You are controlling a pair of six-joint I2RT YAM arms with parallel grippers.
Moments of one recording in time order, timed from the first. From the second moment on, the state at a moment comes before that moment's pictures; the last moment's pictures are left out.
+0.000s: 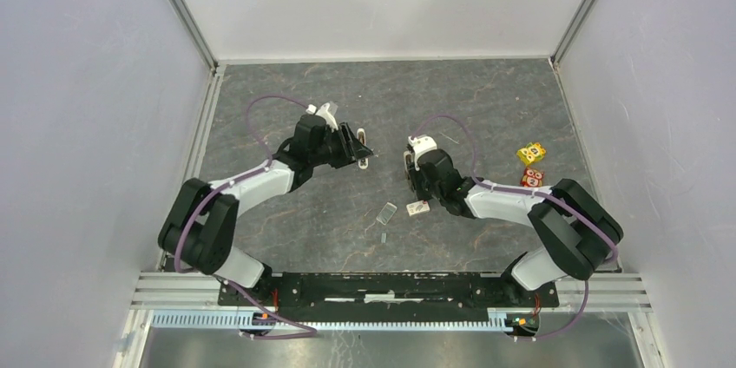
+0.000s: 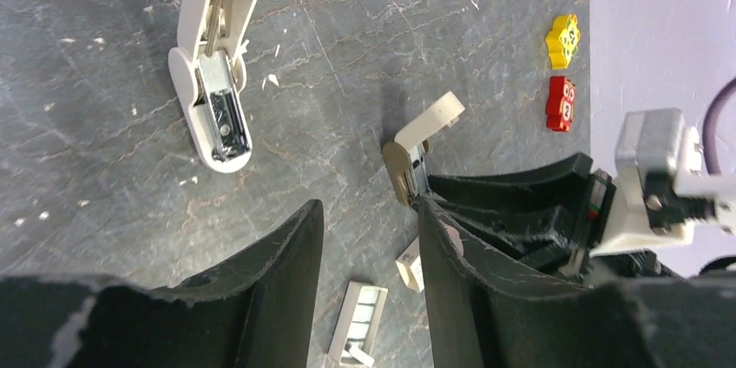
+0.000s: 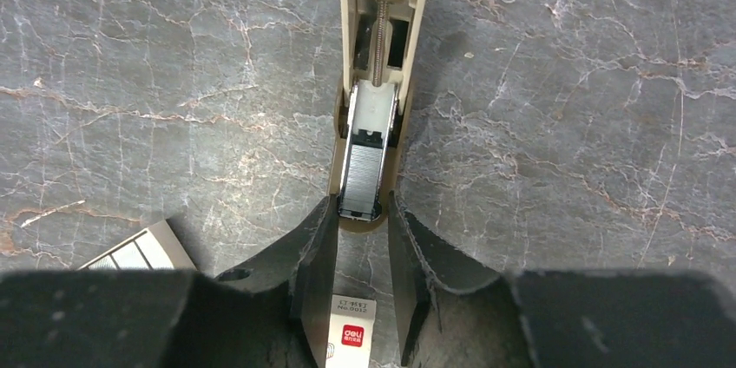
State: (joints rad) left arm -0.47 1.47 0.77 0.16 0.30 -0.74; right arm 0.71 1.50 0.62 0.12 0.18 0.23
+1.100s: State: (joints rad) left arm -0.63 2.01 1.04 0.41 0.40 -0.84; right arm 0.72 1.49 0.53 0.32 0.17 0.14
